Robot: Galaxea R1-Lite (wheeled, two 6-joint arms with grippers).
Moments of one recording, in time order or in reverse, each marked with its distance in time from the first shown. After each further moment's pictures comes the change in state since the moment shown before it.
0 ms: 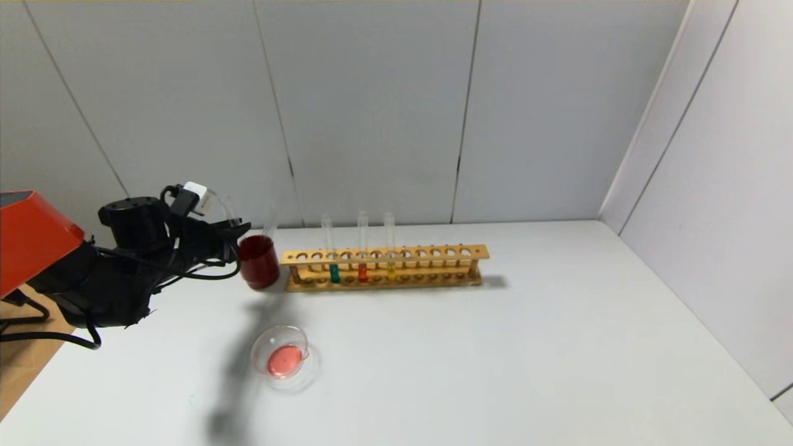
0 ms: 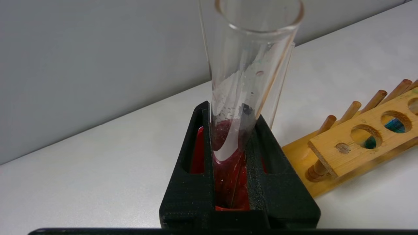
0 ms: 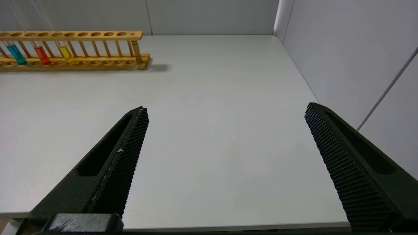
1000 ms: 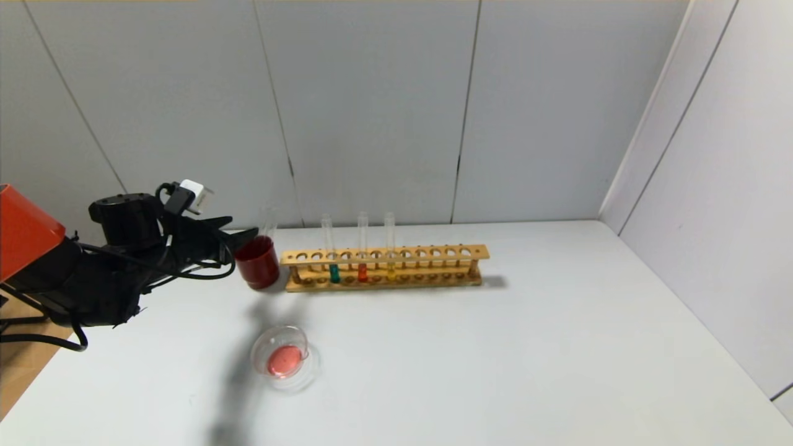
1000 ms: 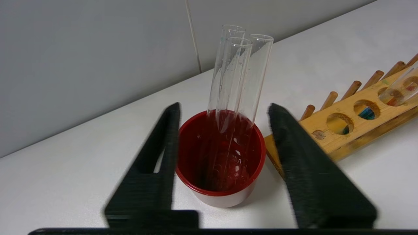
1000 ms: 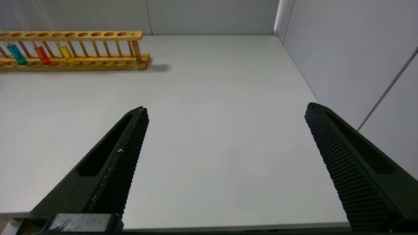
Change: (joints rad) left arm 0.003 -0.062 0.030 0.070 -0.028 0.015; right arm 0.000 0.000 0.000 0.000 0.000 0.000
